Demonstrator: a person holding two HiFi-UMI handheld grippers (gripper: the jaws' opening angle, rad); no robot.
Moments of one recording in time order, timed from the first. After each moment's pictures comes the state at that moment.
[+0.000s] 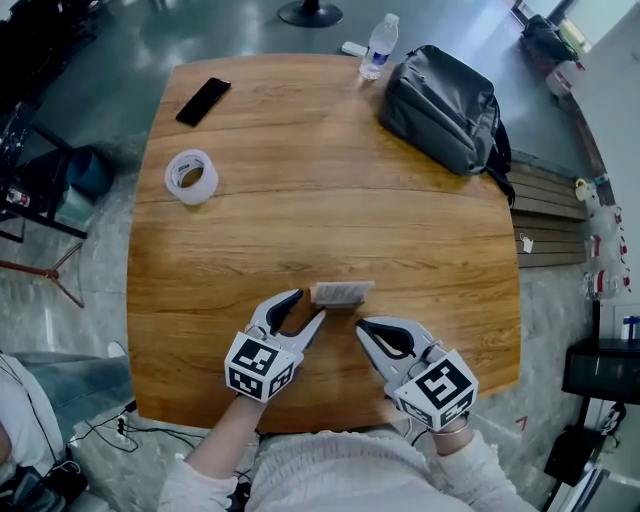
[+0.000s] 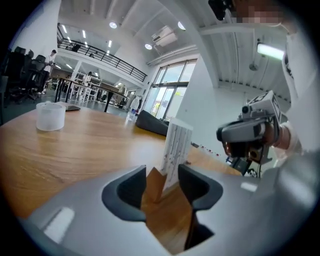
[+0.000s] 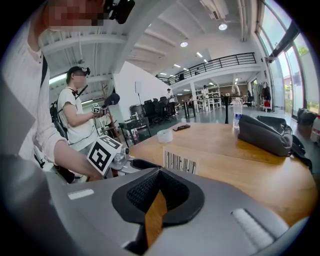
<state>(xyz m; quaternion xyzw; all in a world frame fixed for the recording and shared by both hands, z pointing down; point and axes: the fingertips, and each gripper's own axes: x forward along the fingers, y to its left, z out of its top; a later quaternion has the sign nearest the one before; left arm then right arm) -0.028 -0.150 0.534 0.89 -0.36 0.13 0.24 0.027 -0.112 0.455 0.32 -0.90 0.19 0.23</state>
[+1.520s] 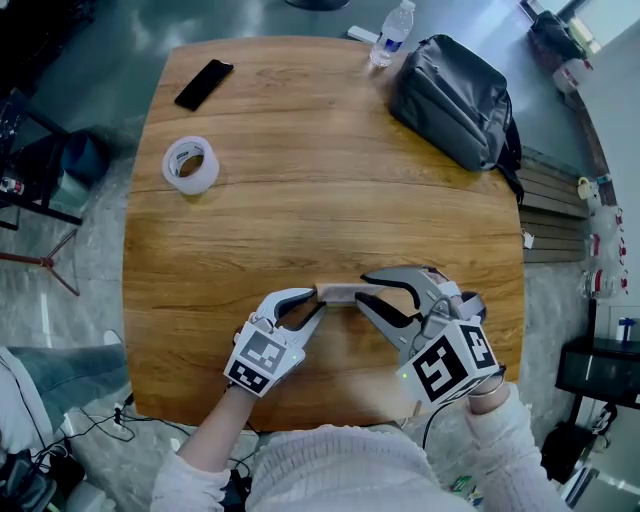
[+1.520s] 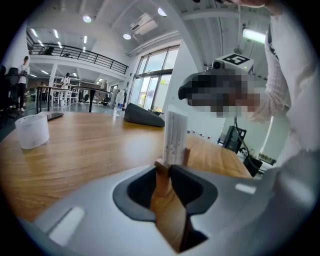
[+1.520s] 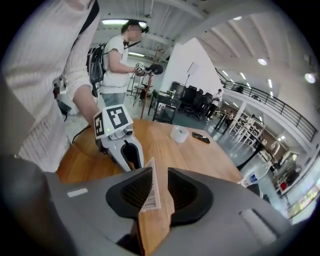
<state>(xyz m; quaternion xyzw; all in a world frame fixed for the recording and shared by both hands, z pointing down) -0.022 -0.152 0.549 0.92 -0.29 0.20 0.18 0.007 -0.169 0.439 0.16 -0.89 -0.12 0.41</state>
